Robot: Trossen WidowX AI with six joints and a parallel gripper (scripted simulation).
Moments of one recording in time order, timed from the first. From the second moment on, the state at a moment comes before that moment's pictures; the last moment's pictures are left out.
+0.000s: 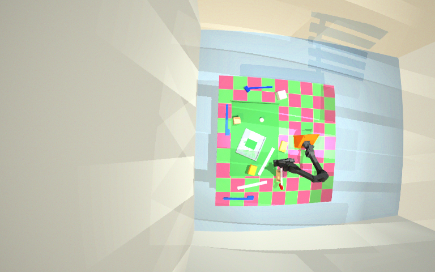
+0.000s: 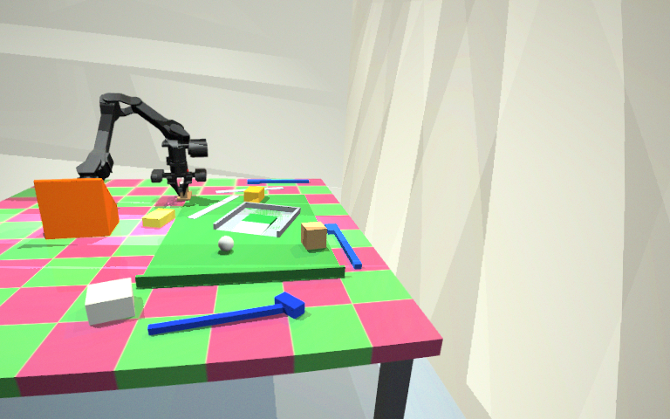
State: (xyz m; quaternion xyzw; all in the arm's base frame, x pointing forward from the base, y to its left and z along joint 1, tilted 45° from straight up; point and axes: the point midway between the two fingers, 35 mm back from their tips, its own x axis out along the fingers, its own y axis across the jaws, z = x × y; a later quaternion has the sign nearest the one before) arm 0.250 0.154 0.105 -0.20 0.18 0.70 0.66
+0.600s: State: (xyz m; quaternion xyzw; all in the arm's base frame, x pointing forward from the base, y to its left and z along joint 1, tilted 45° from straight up) arm 0.254 0.097 0.162 -0.20 0.18 0.70 0.66
